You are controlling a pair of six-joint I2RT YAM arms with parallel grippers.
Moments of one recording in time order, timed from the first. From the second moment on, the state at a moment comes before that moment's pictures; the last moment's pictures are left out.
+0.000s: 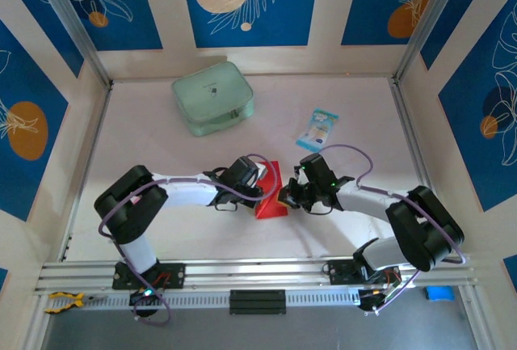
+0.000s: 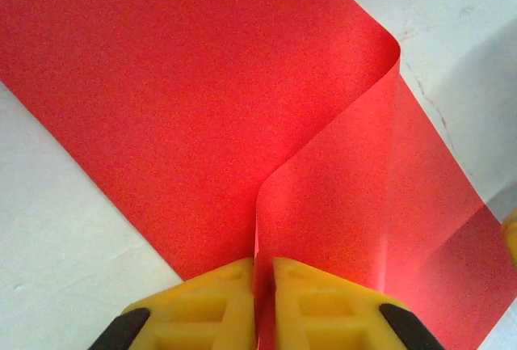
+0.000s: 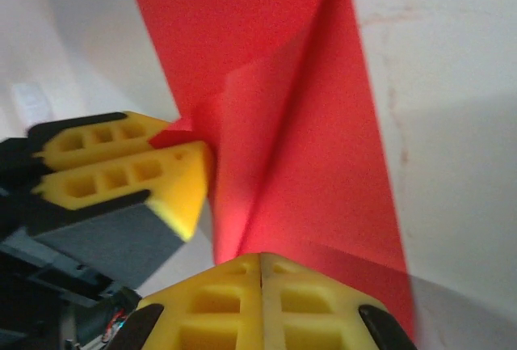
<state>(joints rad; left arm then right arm) -0.86 1.72 0.84 -0.10 0.12 -0.41 0.57 1.39 0.53 -0.08 -0.50 1.00</state>
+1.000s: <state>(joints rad) -0.86 1.73 0.85 -0.10 0.13 -0.41 0.56 1.63 0.57 0.13 -0.57 1.05</state>
